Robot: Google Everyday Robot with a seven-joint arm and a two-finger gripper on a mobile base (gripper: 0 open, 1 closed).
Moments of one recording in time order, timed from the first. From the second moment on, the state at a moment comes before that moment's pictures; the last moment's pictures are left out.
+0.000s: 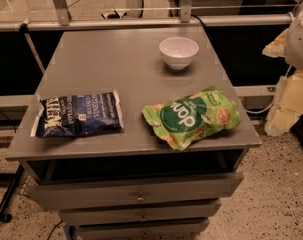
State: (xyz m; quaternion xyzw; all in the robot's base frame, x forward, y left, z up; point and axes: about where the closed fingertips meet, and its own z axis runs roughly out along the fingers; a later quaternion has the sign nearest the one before) arm 0.438 -0.217 0.977 -0.60 0.78 -0.03 0.16
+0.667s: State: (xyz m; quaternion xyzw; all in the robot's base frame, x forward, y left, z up) arm 0.485 -0.206 0.970 -0.63 0.75 -0.02 0.19
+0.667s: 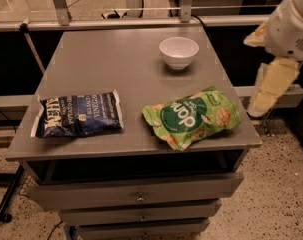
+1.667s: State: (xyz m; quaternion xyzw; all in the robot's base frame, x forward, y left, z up) arm 0.561 -0.178 0.957 -0.68 0.70 -0.02 0.22
